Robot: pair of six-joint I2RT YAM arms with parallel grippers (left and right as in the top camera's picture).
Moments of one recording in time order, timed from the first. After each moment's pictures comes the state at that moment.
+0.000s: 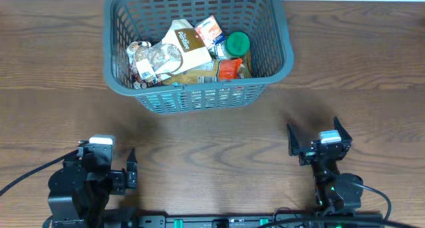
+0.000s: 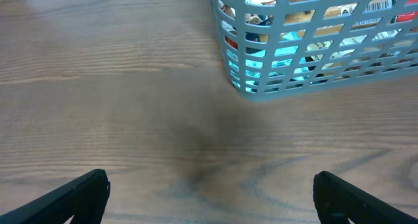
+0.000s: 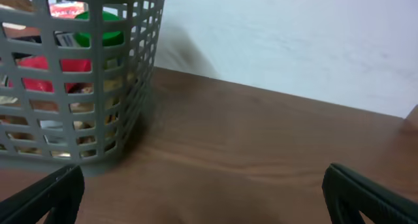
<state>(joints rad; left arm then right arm) 0.02 0.34 0.74 -1.03 0.05 0.12 0.06 0.02 0.01 -0.07 -0.03 -0.14</state>
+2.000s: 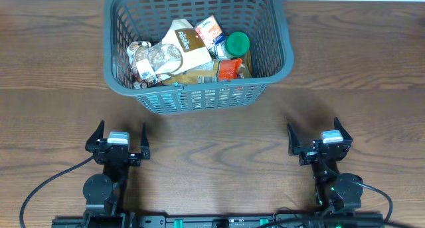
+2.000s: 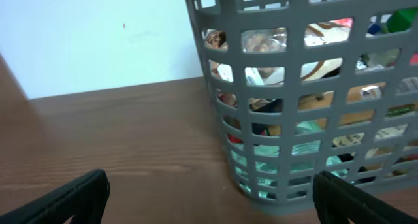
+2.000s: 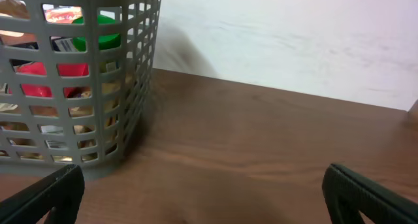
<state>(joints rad) -0.05 0.01 0.01 -0.11 0.01 0.11 0.06 0.01 0.01 -0.07 -0.03 -0.11</state>
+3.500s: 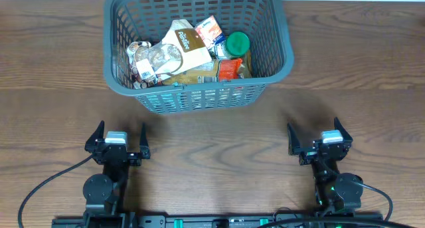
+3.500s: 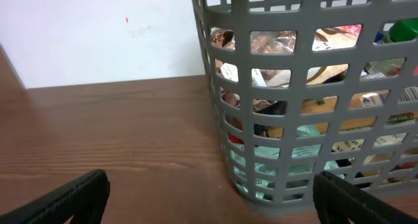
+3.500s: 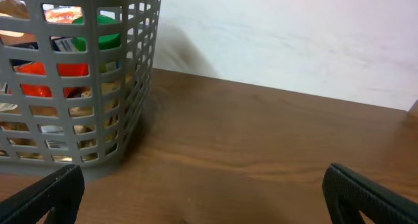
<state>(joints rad) -0.05 0.01 0.02 -0.11 0.00 0.06 0.06 0.01 0.01 -0.07 -0.03 -0.11</state>
